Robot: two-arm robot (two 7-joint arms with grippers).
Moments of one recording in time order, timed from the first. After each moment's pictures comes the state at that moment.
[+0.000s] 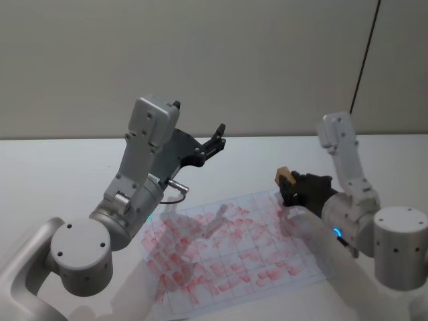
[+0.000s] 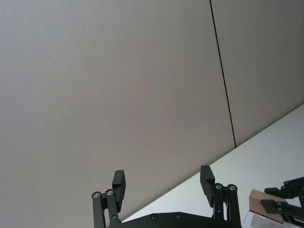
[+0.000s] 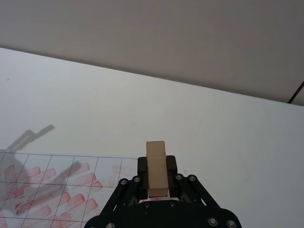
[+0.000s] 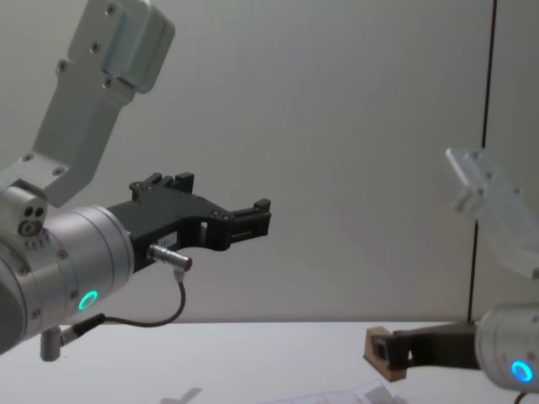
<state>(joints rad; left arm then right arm) -0.24 0.38 0.45 -1.63 -0.20 0.01 -0.01 0.24 0.09 -0.30 -1.46 0.12 0.50 0.12</state>
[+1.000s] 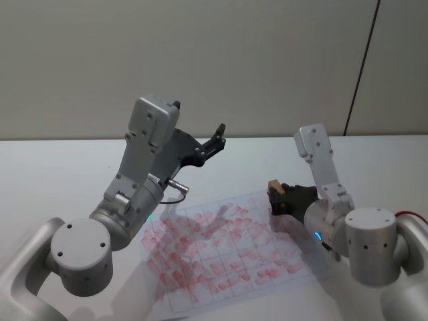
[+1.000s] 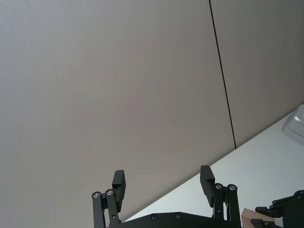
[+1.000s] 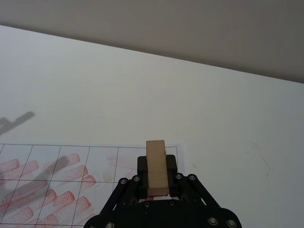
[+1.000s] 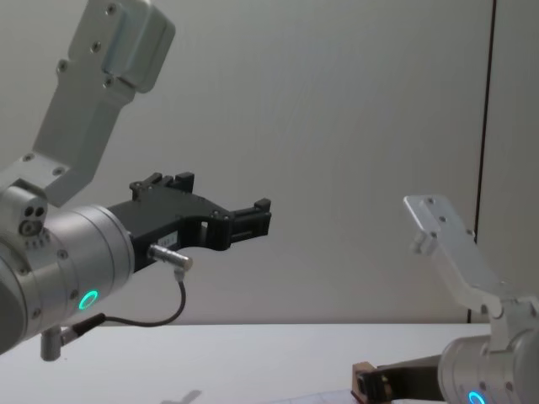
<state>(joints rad) -0.24 0.38 0.45 -1.63 -0.20 0.01 -0.01 0.31 0.03 -0.32 -1.29 0.08 0.50 0.09</state>
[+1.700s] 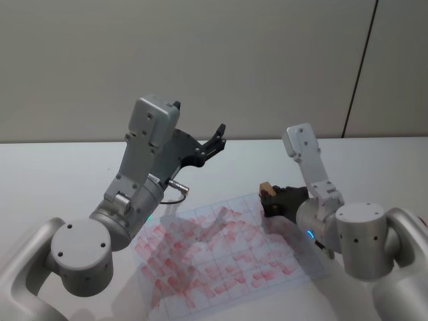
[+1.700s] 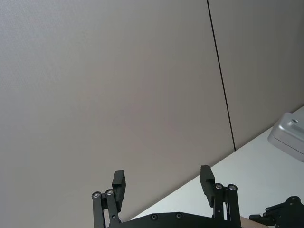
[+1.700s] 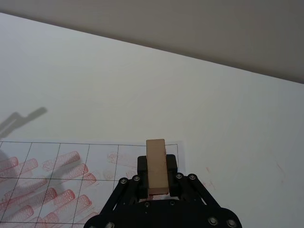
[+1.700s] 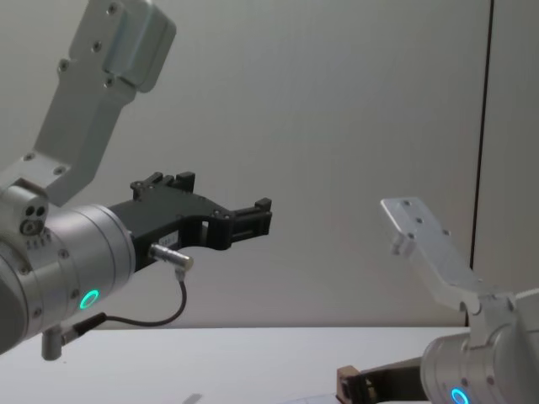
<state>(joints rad) -0.24 0.38 0.45 -1.63 -0.20 0.01 -0.01 0.33 0.01 -0.34 -1.26 0.04 0.54 0.13</state>
